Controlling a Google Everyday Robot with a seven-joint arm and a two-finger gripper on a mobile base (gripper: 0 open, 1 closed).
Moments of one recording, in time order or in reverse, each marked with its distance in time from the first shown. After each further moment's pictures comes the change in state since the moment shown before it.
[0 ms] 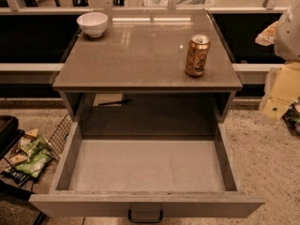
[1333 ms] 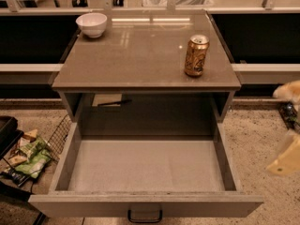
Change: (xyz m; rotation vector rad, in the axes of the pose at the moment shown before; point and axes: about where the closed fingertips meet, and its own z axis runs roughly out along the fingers) arm 0.044 0.076 0.024 0.117 -0.046 0.105
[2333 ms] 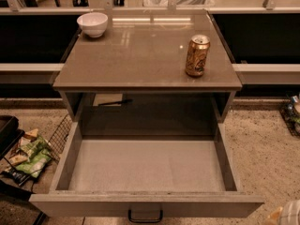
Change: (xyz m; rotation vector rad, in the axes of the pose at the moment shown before) arm 0.142 0.154 0.160 -0.192 0.158 0.140
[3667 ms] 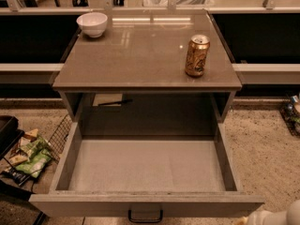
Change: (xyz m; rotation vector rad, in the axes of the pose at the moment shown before) arm -0.028 0.040 0.090 -0.110 -0.154 -0.073
